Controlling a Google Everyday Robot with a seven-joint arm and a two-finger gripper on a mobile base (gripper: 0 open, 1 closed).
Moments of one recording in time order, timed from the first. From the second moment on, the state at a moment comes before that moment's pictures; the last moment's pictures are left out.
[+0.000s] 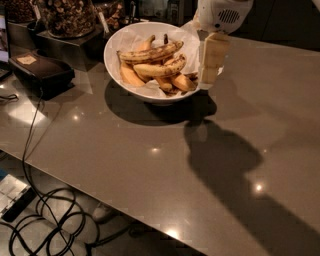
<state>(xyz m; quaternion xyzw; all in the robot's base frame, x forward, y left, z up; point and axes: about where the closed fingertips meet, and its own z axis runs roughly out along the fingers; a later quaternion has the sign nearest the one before) 0.584 -0.100 0.989 -0.70 0.69 -0.04 0.17</state>
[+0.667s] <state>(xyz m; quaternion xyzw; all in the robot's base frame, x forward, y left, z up) 0.600 -0.078 0.976 -0.72 0.67 -0.04 0.15</state>
